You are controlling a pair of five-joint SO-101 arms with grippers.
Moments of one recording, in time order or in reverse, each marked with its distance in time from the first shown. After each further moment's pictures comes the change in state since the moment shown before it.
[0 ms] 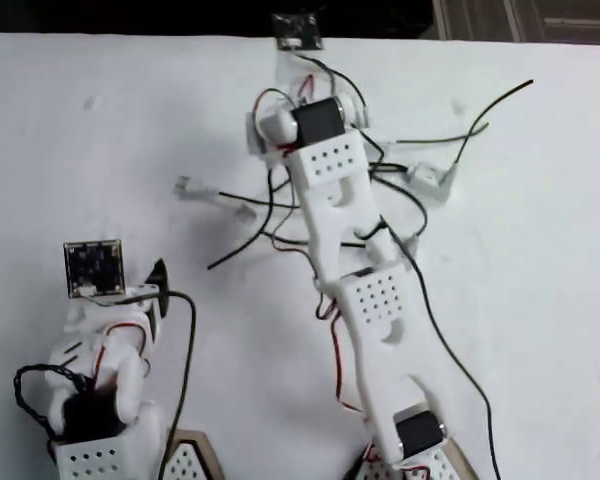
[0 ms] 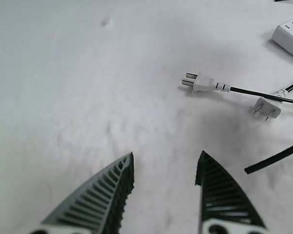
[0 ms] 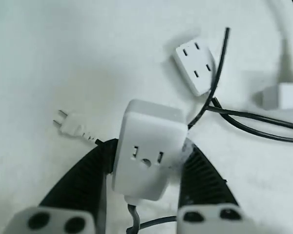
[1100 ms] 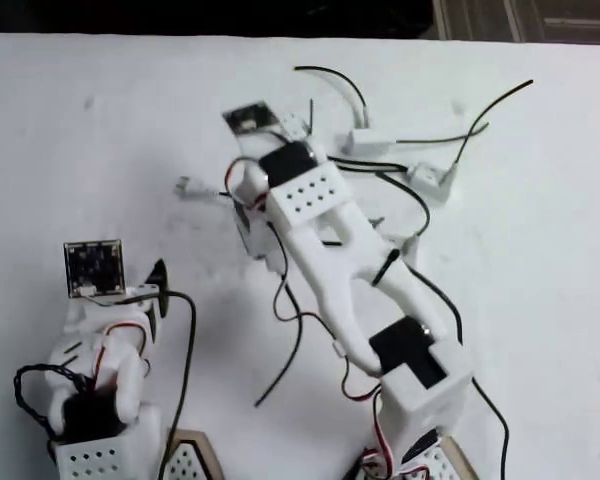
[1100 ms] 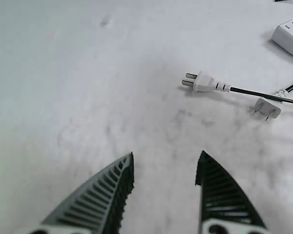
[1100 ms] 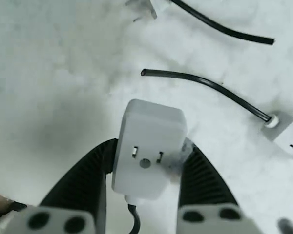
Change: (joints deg) left arm 0.0 0.0 0.0 0.0 -0.1; right arm -8.4 -45.3 81.7 -8.2 6.9
